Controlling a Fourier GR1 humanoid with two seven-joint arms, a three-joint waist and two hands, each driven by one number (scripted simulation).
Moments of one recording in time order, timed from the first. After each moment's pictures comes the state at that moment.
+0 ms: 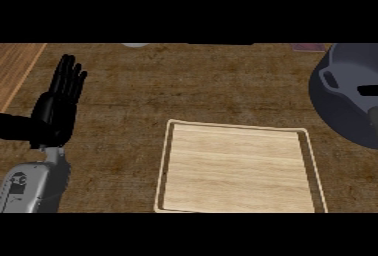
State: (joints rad) left arm -0.29 0.21 0.07 -1.53 0.15 0.11 0.03; right arm -0.86 -0.47 -0.85 -0.41 1.37 -0.78 0.56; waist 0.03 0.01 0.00
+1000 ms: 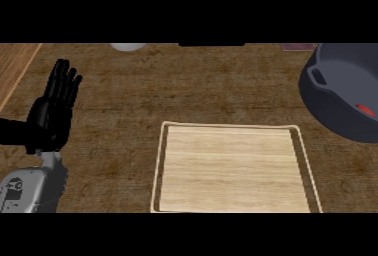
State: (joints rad) left arm -0.25 0.20 0.09 -1.55 0.13 0.12 0.04; right arm -0.63 -0.31 -0.92 -0.93 0.79 -0.97 0.16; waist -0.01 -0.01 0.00
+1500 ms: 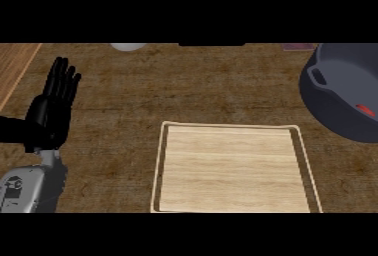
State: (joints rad) left arm -0.26 0.20 0.10 -1.55 0.13 0.11 0.05; right arm -0.26 -0.16 -0.87 -1.42 0.63 -0.86 0.18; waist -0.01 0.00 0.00
